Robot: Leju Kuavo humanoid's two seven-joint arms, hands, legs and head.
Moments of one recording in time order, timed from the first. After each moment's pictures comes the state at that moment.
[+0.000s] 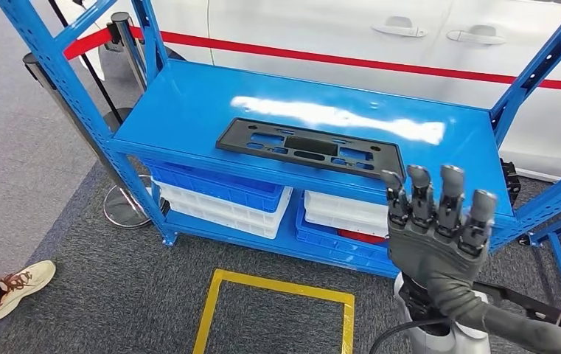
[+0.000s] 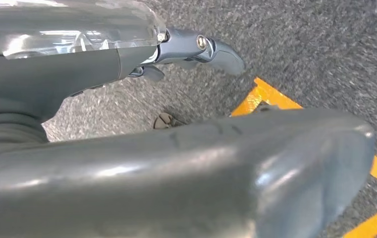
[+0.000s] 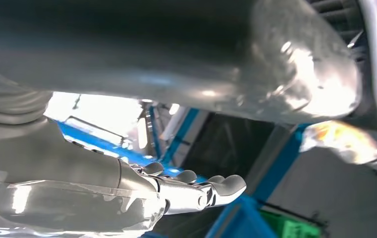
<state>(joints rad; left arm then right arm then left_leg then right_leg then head) -0.02 -0.01 0.25 -0.21 0.29 0.17 -0.25 -0.18 0.09 0.17 -1.97 -0.13 0.63 -0.69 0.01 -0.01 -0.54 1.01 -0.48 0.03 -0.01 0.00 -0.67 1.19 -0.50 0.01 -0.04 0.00</state>
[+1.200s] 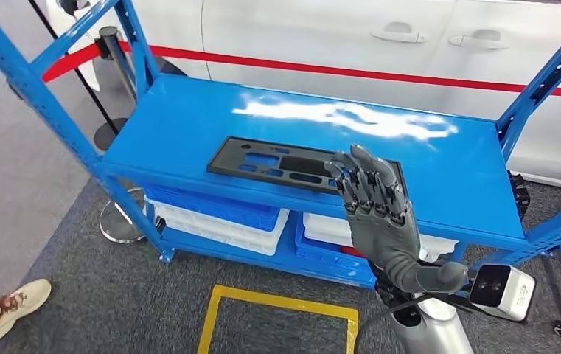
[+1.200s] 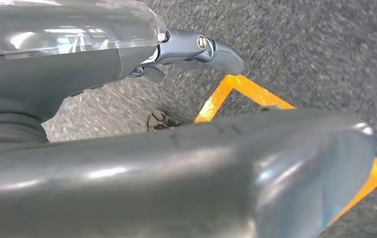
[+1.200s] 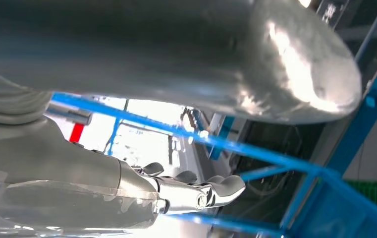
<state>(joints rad) -0.02 -0.01 0.27 -0.21 0.25 0.15 -0.26 -0.21 0.00 0.30 -1.76 -0.13 0.48 -0.69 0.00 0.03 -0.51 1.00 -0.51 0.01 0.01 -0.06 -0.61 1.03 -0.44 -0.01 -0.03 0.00</state>
